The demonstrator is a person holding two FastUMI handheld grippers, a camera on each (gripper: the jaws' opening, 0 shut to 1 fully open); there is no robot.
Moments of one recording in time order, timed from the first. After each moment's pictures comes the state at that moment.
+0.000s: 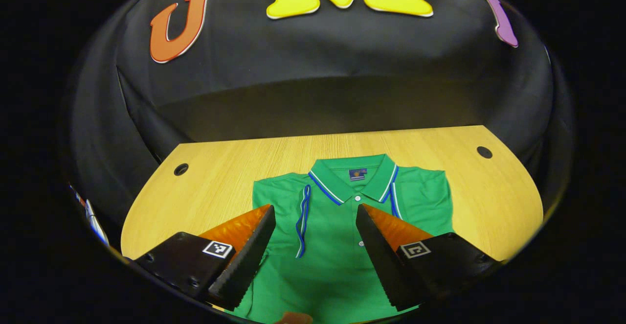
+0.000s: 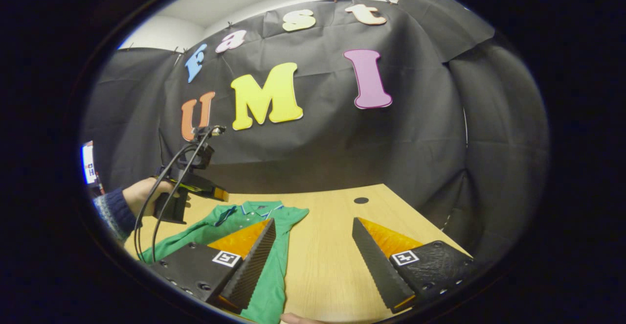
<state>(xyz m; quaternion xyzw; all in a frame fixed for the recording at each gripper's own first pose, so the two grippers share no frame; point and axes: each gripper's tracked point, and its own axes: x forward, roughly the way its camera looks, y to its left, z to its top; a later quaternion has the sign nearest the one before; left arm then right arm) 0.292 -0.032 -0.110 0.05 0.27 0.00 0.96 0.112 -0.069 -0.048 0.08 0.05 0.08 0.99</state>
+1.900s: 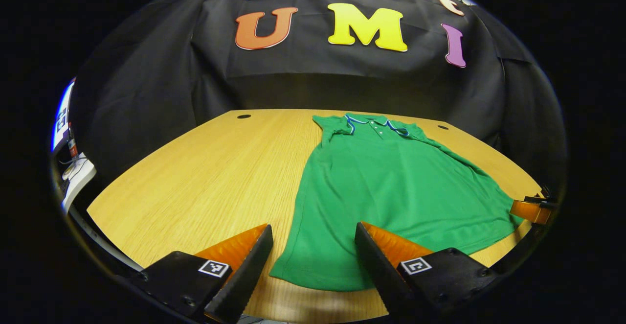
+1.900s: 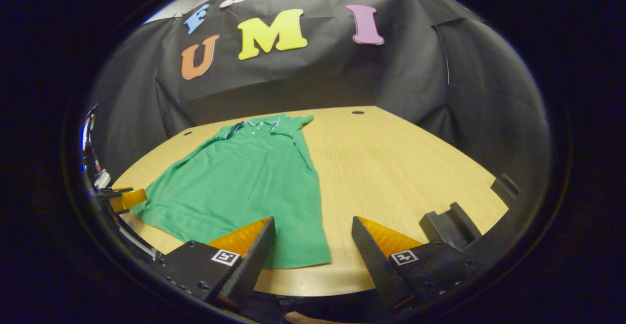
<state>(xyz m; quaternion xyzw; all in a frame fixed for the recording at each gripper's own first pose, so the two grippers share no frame) -0.046 0.100 -0.233 -0.02 0.24 -0.01 0.97 -0.042 -0.013 -0.228 0.06 0.24 0.03 0.97</state>
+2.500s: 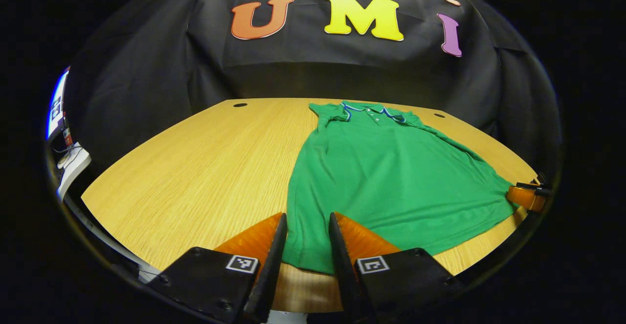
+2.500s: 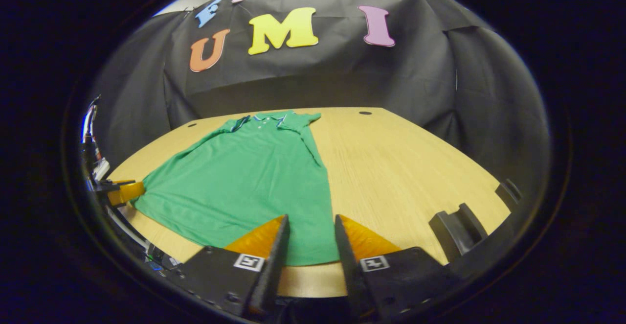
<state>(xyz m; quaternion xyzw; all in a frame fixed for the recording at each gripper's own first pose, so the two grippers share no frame) -0.046 0.095 -0.237 -0.01 0.22 -0.01 0.97 -0.035 0.002 -0.234 0.04 0.23 0.06 0.97</state>
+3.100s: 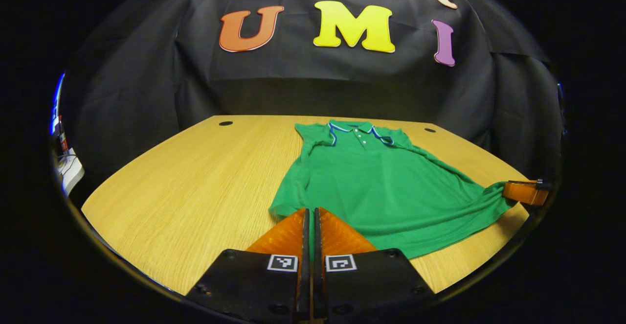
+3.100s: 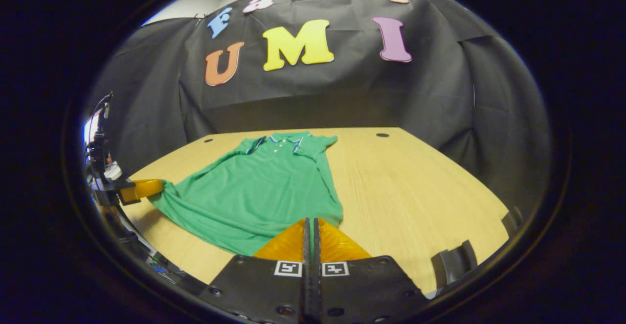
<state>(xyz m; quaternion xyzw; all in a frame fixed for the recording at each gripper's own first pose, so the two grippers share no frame) 0.002 0.073 -0.177 -0.01 0.16 -0.04 0.99 0.001 0.009 -0.167 0.02 0.16 0.10 0.98</state>
